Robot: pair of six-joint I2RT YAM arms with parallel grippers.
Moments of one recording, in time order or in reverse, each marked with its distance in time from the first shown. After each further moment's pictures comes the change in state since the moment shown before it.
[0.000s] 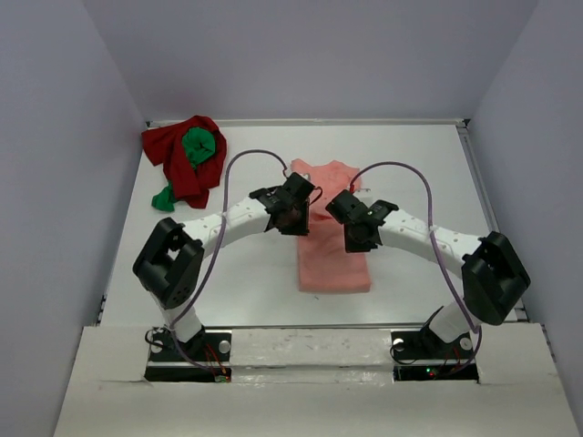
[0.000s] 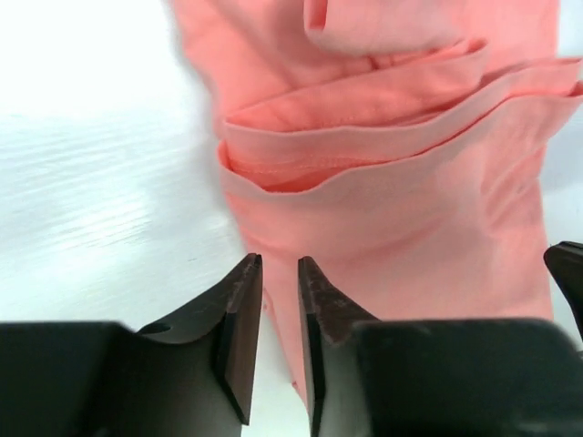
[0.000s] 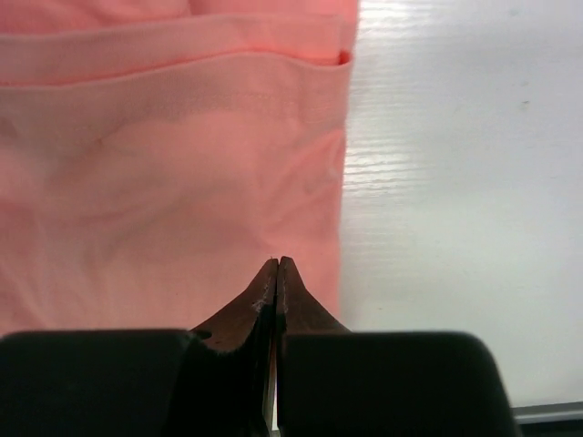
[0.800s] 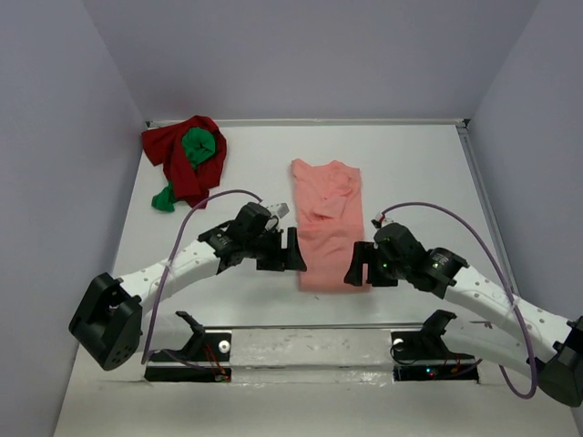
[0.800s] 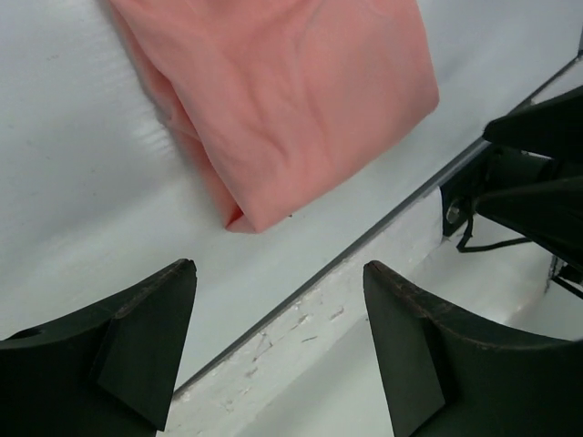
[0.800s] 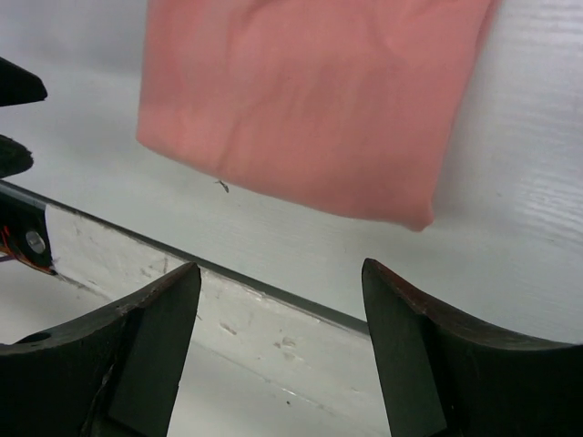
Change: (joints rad) left arm 0.047 -0.498 -0.444 0.139 0.386 -0.042; right arm 0.031 -0.642 -0.354 0.084 -0.383 0.058
